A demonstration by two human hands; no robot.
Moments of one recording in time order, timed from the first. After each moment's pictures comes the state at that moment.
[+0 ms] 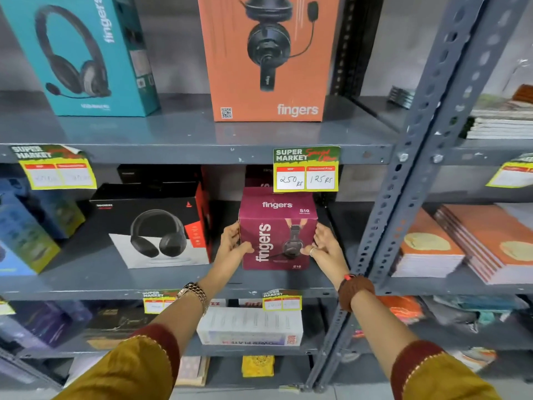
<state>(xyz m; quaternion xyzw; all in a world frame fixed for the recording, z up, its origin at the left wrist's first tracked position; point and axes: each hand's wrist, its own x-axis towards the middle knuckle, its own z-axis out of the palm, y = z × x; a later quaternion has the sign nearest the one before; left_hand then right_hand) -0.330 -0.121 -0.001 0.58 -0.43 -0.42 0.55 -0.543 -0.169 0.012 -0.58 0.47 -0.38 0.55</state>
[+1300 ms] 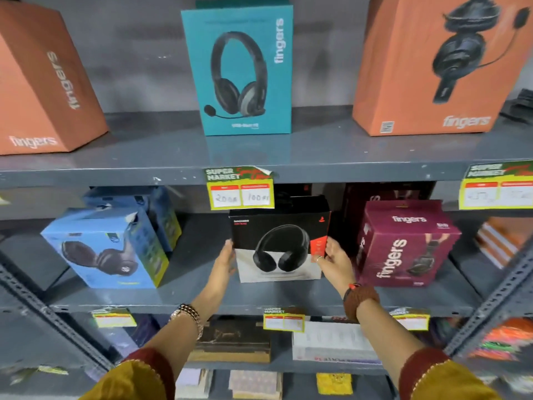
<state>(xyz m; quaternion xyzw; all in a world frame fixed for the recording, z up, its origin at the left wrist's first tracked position) -0.053 -0.029 0.013 0.61 -0.33 -0.46 0.55 -0.271 -0.131 -0.015 -0.58 0.52 -0.37 0.50</state>
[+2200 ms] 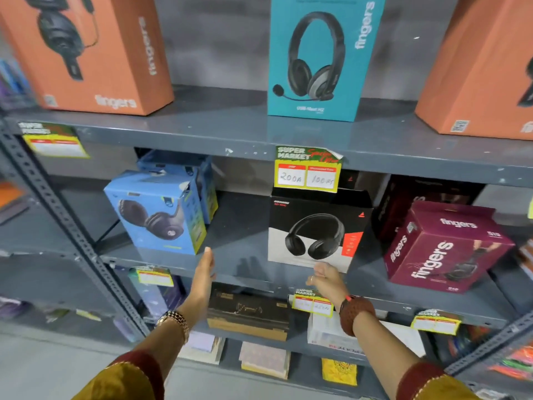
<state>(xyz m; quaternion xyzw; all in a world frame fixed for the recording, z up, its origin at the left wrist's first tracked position) 0.035 0.059 -0.038 0.65 -0.19 -0.40 0.61 -0.200 -0.056 -0.033 -0.58 0.57 -0.20 0.56</state>
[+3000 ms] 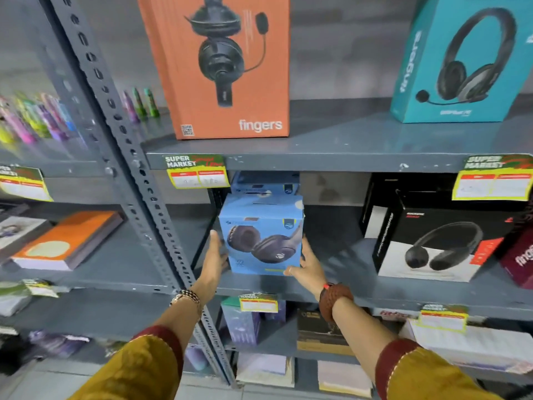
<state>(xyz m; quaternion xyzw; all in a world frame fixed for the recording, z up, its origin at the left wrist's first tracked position) 0.305 0.110 0.021 0.66 -0.25 -0.41 0.58 0.121 0.032 -0.010 -0.63 0.44 -0.27 0.58</state>
